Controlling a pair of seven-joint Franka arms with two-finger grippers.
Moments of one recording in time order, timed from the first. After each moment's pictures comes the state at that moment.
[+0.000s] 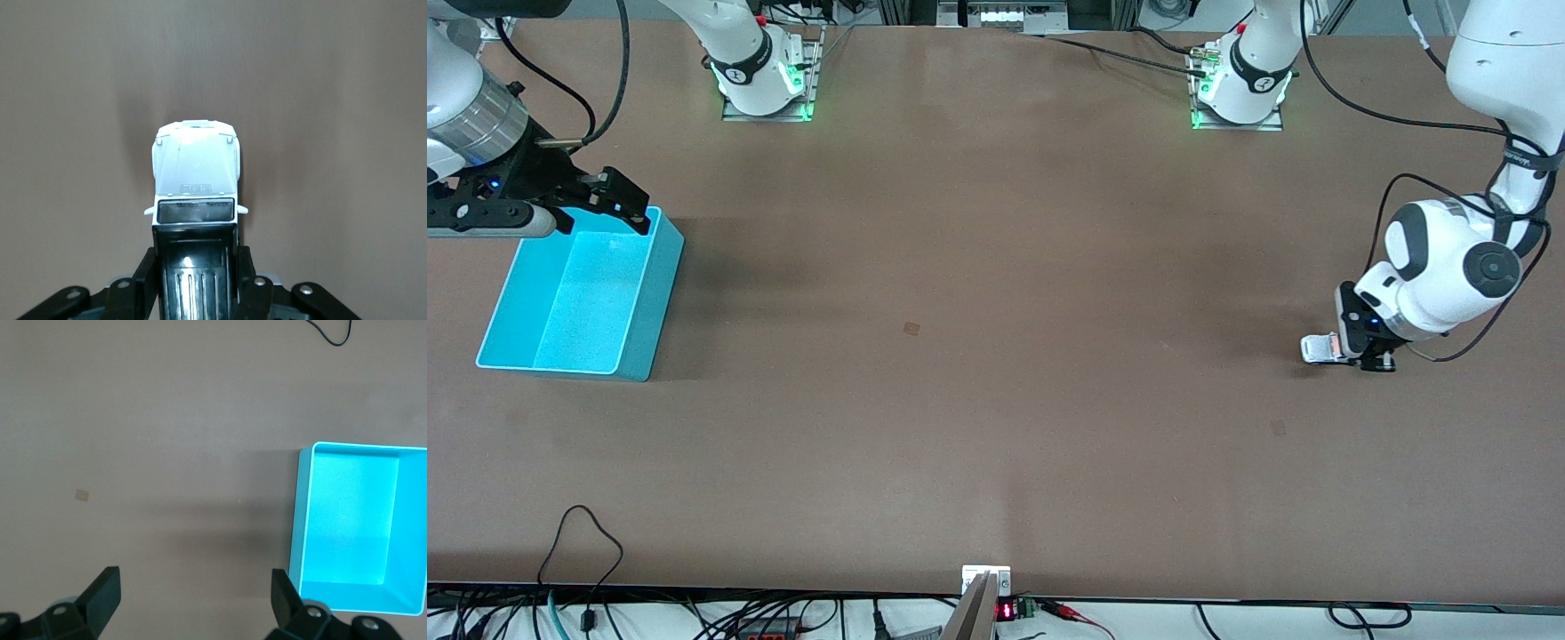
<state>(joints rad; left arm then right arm) 0.27 0.48 -0.03 -2.07 0.14 2.57 1.71 0.11 -0.03 0.01 -1.70 -0.01 1.72 0.13</state>
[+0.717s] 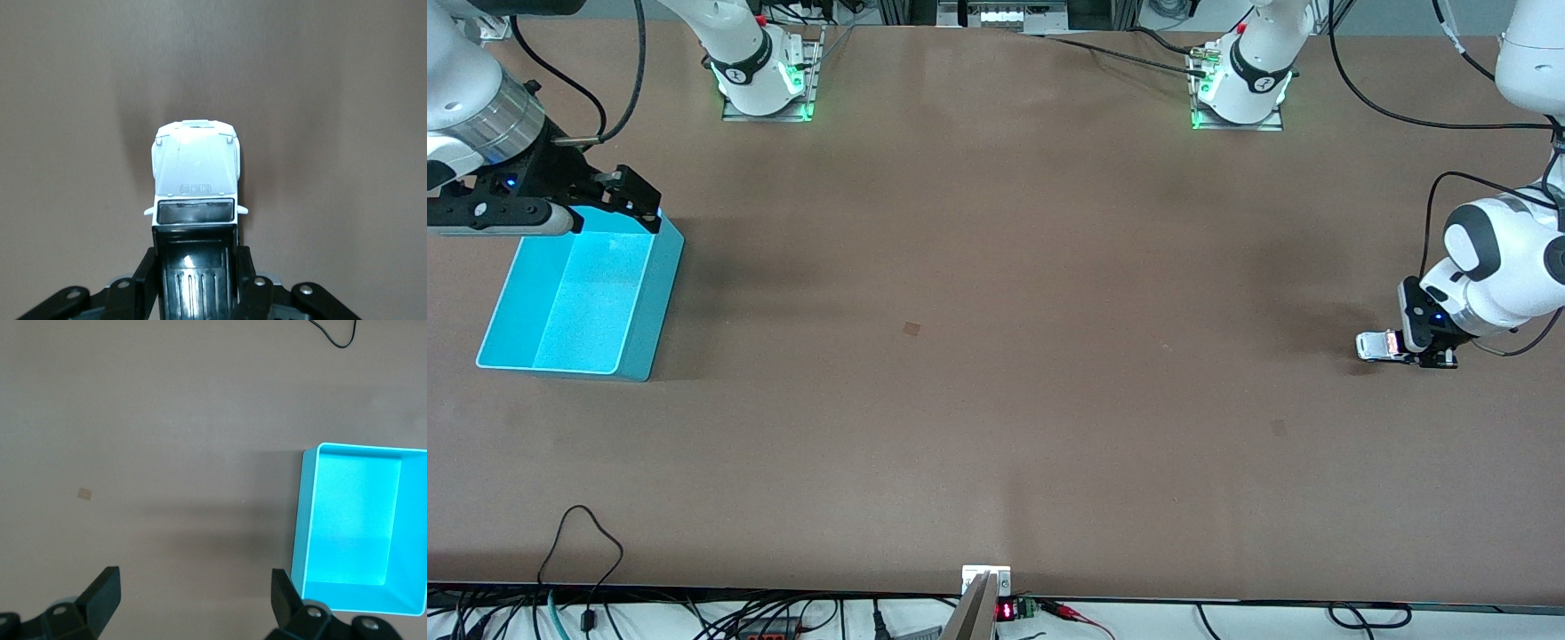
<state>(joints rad) 0.43 0.52 -0.03 -2.00 0.14 2.58 1.89 0.15 -0.03 0.01 -1.70 -0.03 1.72 0.16</state>
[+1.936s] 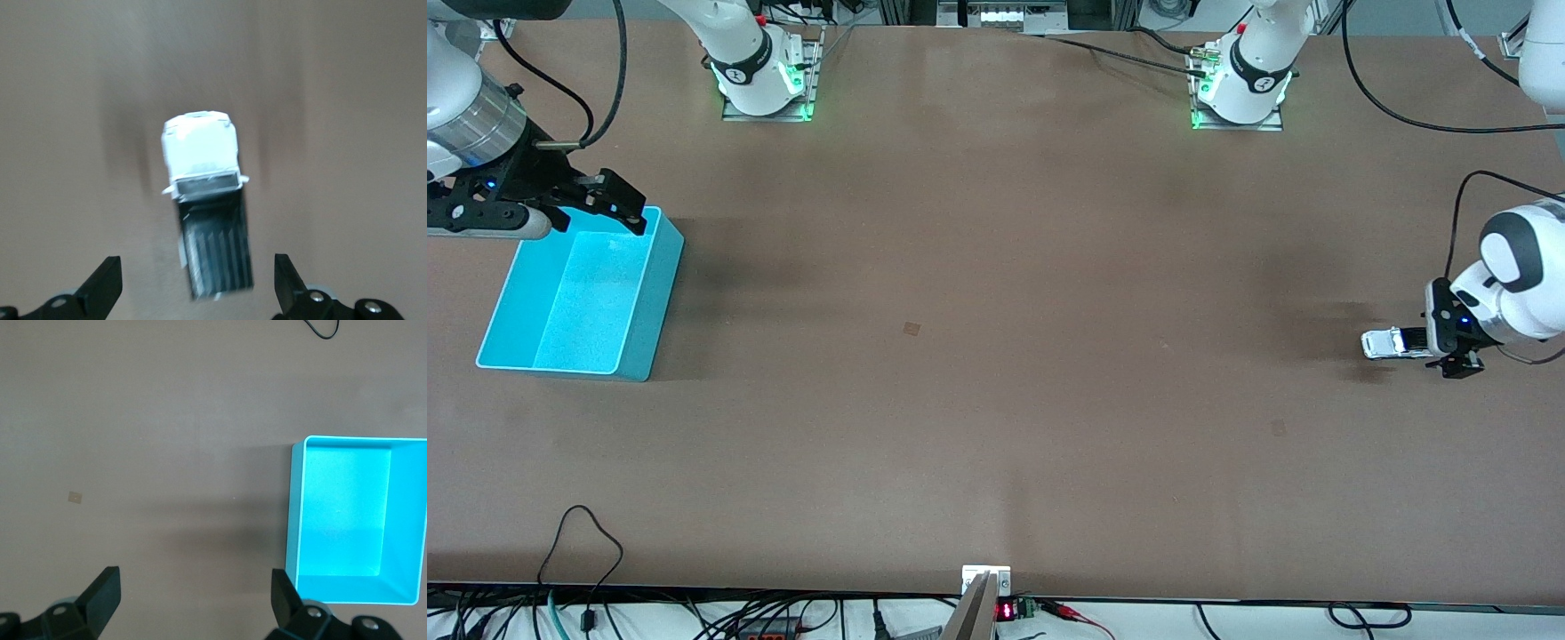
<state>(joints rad) 0.44 0.53 -0.07 -1.81 0.14 2.26 1.93 0.13 -0.03 -0.01 -1.70 -0.03 1.71 0.16</state>
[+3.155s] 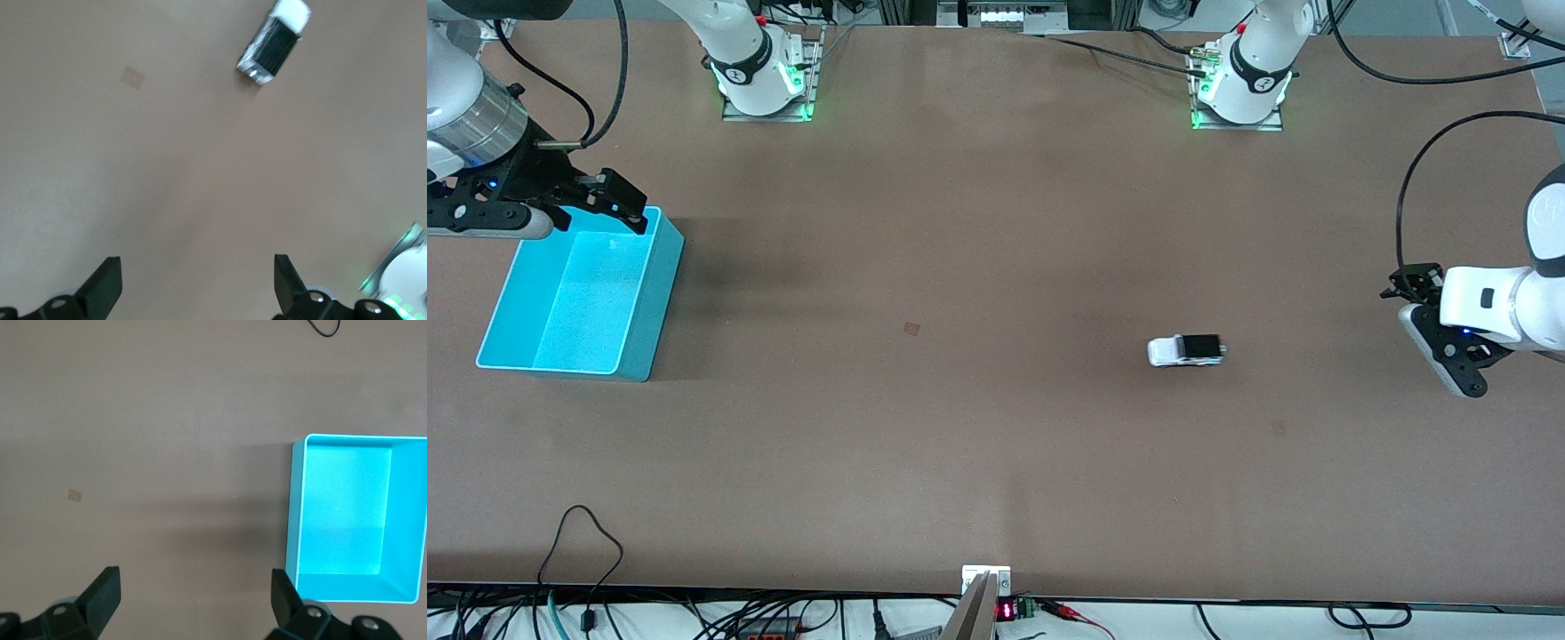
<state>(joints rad) 0.32 0.44 -0.32 -1.39 0.12 1.55 0.88 0.13 -0.03 0.00 -1.70 -0.03 1.71 0.16</state>
